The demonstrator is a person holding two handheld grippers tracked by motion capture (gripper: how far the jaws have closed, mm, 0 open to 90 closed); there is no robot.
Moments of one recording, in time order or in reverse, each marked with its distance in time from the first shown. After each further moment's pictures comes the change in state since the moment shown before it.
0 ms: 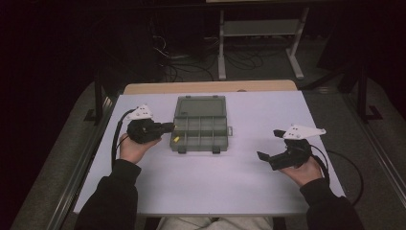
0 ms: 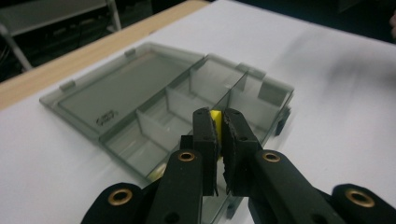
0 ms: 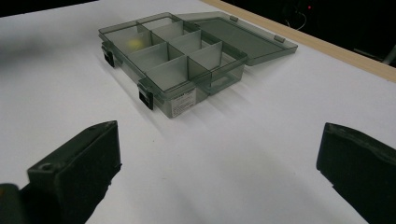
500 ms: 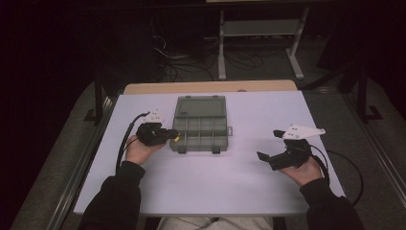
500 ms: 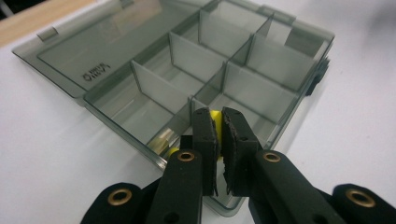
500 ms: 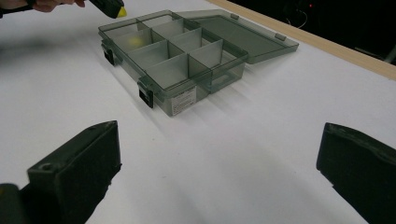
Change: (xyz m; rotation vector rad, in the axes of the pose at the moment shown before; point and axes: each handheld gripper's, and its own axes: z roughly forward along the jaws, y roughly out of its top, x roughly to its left) left arm 0.005 -0.016 0.034 0.165 0.012 0.017; right arm 0.000 -0.001 0.001 0.007 0.002 0.000
